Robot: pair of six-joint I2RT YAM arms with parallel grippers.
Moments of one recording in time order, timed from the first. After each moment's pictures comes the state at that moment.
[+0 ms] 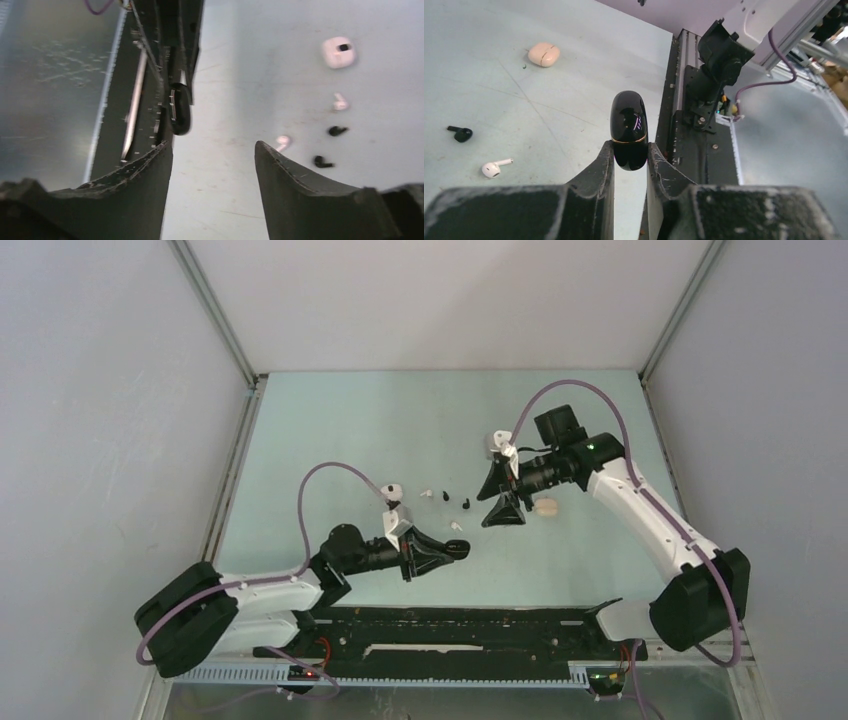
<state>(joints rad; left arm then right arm) -0.86 1.12 0.23 0.91 0.51 -0.36 0.40 1.34 1.20 -0.88 -1.08 -0.80</state>
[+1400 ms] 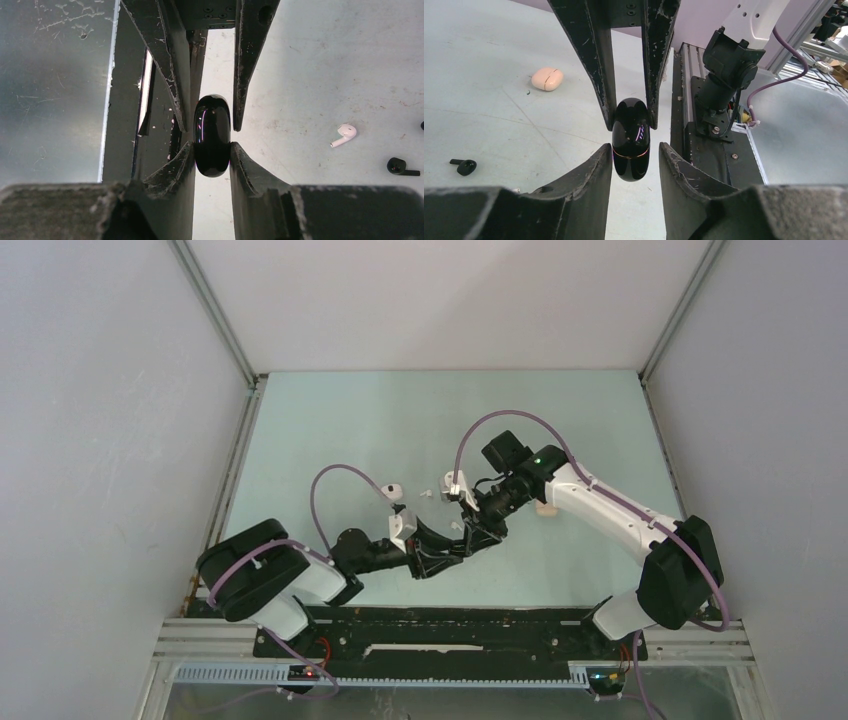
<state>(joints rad) -0.87 1.53 0.19 1.49 0.54 -0.31 0.66 1.49 1.19 -0.94 -0.86 -0.77</state>
